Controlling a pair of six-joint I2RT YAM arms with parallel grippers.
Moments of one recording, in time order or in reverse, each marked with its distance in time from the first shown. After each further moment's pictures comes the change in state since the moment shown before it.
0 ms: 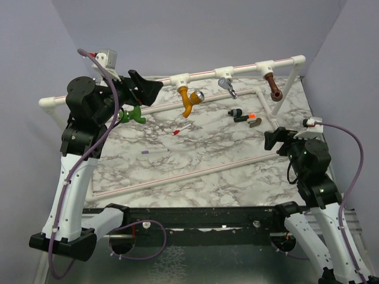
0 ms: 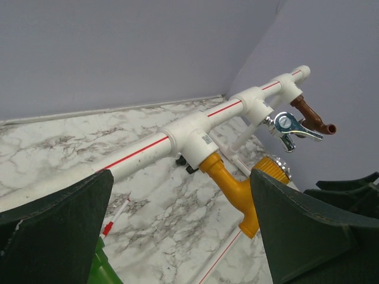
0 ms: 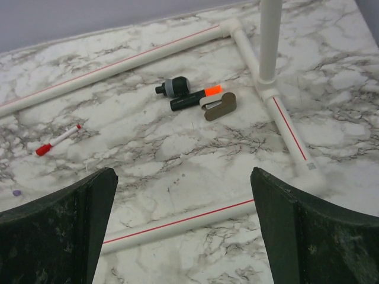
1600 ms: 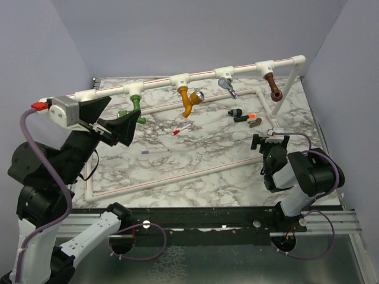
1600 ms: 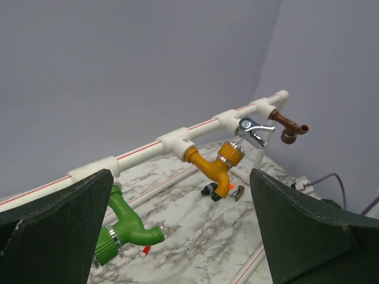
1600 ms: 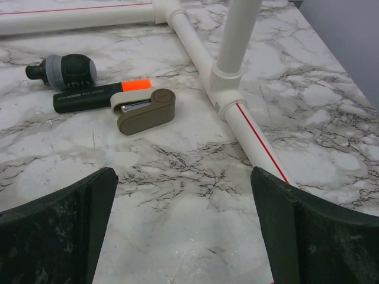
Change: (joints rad) left arm -0.304 -0.361 0.018 -0.148 -0.356 0.266; right arm -0.019 1.124 -0.560 1.827 0.169 -0.351
